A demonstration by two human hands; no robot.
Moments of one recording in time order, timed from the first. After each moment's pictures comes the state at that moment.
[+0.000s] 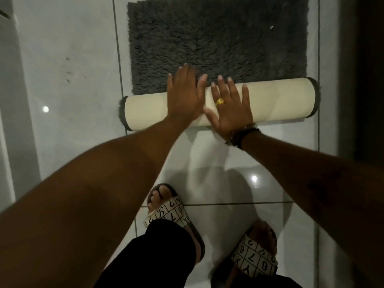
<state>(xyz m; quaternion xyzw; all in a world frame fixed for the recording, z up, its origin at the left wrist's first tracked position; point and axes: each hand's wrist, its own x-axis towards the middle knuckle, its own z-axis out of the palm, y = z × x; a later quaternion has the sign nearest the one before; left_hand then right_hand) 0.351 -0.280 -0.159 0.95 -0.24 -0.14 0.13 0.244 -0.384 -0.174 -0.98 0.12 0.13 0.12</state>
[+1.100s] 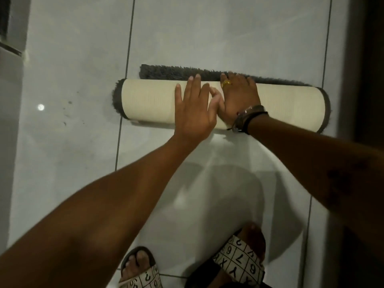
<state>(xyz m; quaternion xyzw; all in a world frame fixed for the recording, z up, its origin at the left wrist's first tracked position) 0.471 -0.362 -0.150 0.97 -0.22 -0.07 0.11 0.463 -0.503 -0.164 -0.98 0.09 0.14 0.05</state>
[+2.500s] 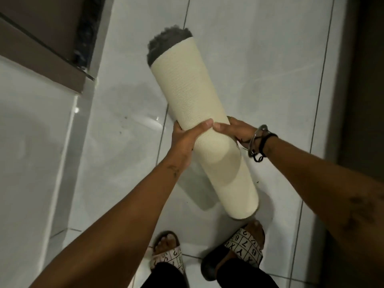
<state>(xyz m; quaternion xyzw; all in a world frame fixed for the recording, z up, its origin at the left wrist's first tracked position) 0.480 -0.265 0.006 0.56 0.24 -0.29 0.73 0.476 -0.449 -0.022 -0.64 0.13 0.40 0.64</state>
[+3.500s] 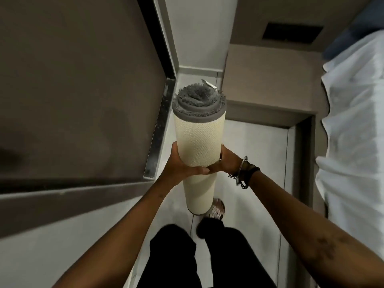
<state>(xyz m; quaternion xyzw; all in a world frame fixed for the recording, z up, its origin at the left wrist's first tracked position) 0.832 -0.233 0.506 0.79 0.03 -0.30 0.53 0.808 -0.429 0.507 -0.72 0.08 0.28 0.63</state>
